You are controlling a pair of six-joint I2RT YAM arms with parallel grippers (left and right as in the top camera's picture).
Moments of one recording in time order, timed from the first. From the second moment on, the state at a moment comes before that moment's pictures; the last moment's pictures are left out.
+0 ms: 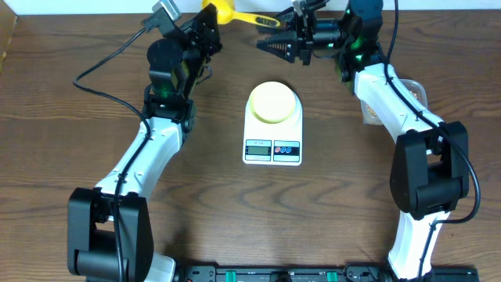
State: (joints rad) left arm -0.17 1.66 1.09 0.61 0.16 -0.86; right arm 0.26 2.08 1.63 0.60 -1.33 0.30
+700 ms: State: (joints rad) left arm -0.17 1.66 1.09 0.61 0.12 -1.11; right arm 0.26 2.08 1.63 0.72 -1.19 0.36
